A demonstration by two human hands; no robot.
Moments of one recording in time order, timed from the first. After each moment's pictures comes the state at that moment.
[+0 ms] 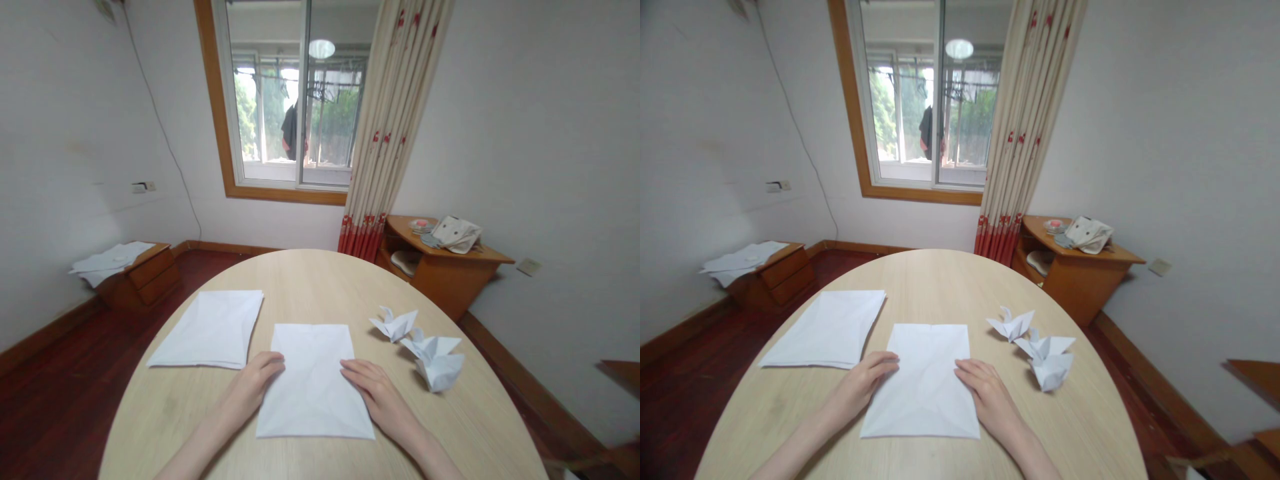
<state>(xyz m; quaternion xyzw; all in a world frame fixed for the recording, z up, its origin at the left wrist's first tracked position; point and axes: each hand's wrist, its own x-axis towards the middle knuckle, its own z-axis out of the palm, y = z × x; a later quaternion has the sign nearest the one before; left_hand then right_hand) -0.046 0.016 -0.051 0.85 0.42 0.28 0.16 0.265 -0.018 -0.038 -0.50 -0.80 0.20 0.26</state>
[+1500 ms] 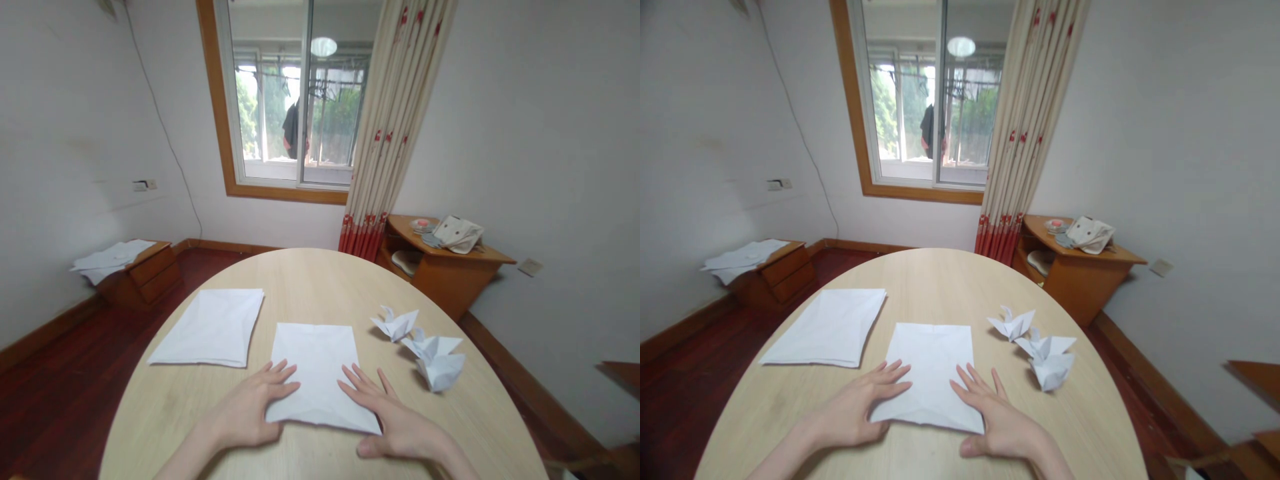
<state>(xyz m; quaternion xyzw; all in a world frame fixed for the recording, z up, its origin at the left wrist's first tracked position) -0.037 -0.009 -0.005 0.88 0.38 0.09 0.28 0.269 -0.037 0.007 -0.48 -0.78 0.40 0.06</state>
